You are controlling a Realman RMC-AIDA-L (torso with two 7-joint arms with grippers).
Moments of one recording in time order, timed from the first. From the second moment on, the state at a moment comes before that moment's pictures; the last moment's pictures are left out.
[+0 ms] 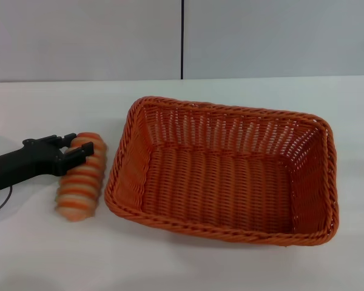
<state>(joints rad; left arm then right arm) -0.36 -2.06 0.70 0.53 1.87 1.23 -1.34 0.17 2.06 2.87 0.26 -1.26 1.53 -2.08</state>
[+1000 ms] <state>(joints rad) -0.36 -2.06 0.69 0.53 1.87 1.25 -1.33 0.17 2.06 2.87 0.25 -1.26 1.53 -2.07</state>
